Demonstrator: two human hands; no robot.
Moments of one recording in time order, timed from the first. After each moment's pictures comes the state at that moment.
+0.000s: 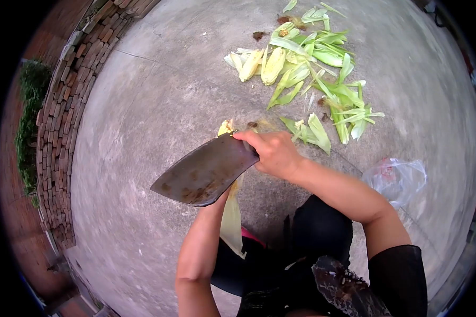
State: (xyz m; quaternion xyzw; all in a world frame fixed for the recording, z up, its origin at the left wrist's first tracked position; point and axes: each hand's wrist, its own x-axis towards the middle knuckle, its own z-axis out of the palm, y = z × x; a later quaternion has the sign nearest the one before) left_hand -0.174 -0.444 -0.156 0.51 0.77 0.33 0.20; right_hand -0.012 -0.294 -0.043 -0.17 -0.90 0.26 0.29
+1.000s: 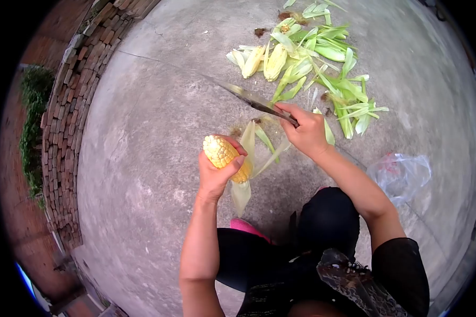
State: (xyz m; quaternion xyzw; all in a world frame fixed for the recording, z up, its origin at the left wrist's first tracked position) left_hand -0.138 -0.409 -0.012 0.28 0.58 0.62 0.44; right_hand 0.021 -0.254 -0.048 -0.34 -0.83 0.29 0.33
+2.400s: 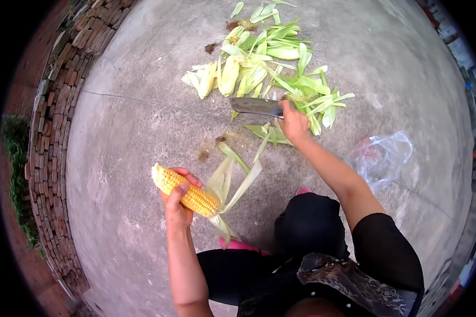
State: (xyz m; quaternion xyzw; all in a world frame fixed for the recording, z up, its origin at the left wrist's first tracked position) left_hand -0.139 -0.407 -0.016 0.17 0.56 0.66 0.48; right_hand 0.091 -0.180 -0.173 -0.56 -0.81 0.15 0.11
